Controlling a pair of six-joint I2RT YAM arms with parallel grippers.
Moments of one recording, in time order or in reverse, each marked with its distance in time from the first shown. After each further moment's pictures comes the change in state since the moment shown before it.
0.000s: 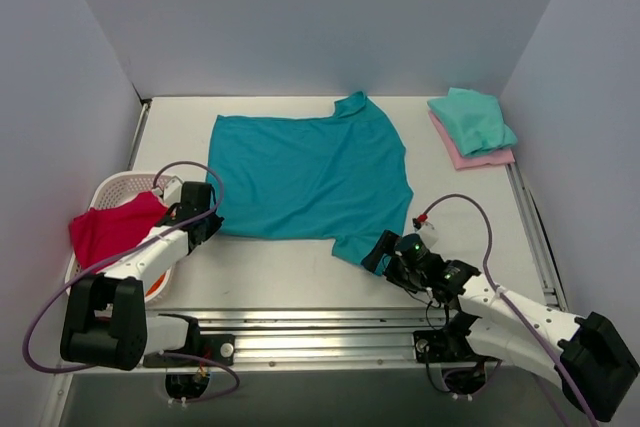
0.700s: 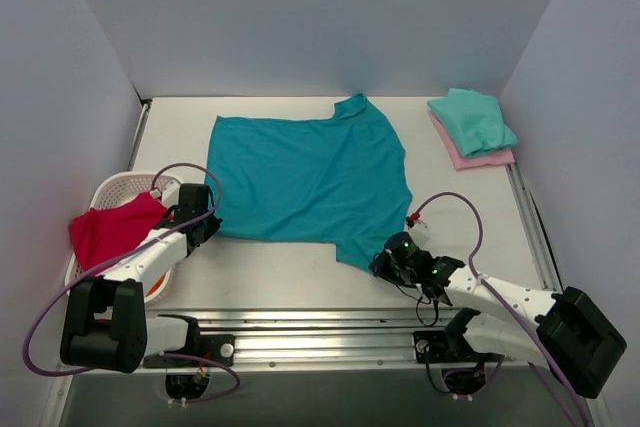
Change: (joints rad) left arm 0.018 -0.014 -0.021 0.021 0.013 0.014; right arm 0.042 0.202 0.003 0.179 0.039 0.034
